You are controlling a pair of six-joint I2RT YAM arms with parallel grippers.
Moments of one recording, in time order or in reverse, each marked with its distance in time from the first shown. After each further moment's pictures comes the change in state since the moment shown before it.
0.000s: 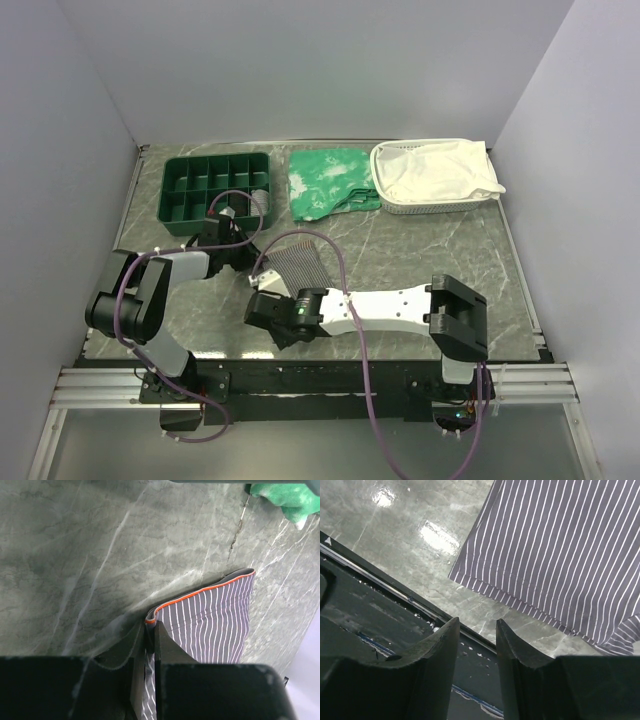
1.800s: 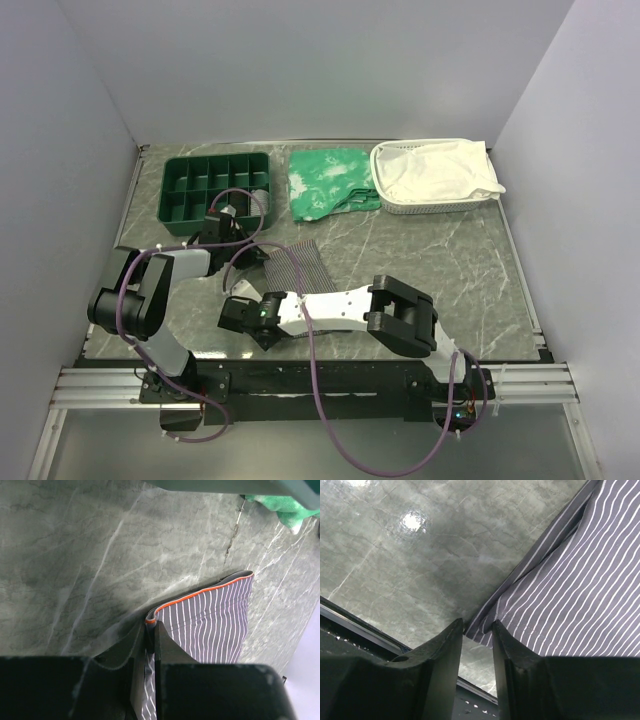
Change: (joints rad) left arm 0.000 0.026 0.019 0.010 0.009 0.000; right arm -0.003 0.314 0.232 -0.022 0.006 -0.154
